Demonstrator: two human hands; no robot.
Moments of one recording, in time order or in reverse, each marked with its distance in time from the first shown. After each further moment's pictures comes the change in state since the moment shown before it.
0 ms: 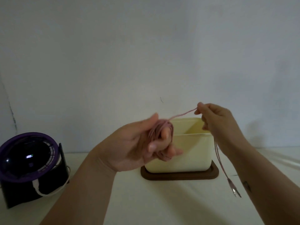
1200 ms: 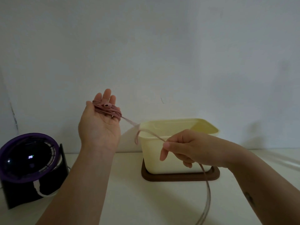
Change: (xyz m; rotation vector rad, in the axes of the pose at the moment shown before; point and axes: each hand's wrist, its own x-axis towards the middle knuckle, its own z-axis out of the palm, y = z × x) left_hand -0.004 0.025 -0.025 -0.303 1.146 0.799; right_hand -0.034 -0.032 0.018 -0.327 -0.965 0.046
